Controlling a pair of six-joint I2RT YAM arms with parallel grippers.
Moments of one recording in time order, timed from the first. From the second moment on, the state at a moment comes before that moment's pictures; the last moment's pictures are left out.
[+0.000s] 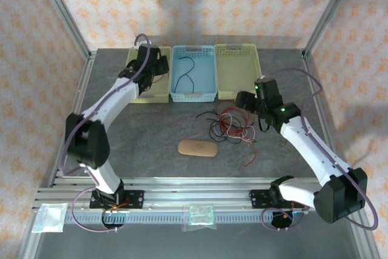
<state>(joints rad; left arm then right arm) -0.30 1.65 1.41 -0.35 -0.34 -0.39 0.36 1.17 0.98 -0.62 0.07 0.55</state>
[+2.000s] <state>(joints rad) -0.86 1.71 0.84 0.22 -0.08 -0.84 0.36 1.62 1.01 -0.53 -0.20 0.46</state>
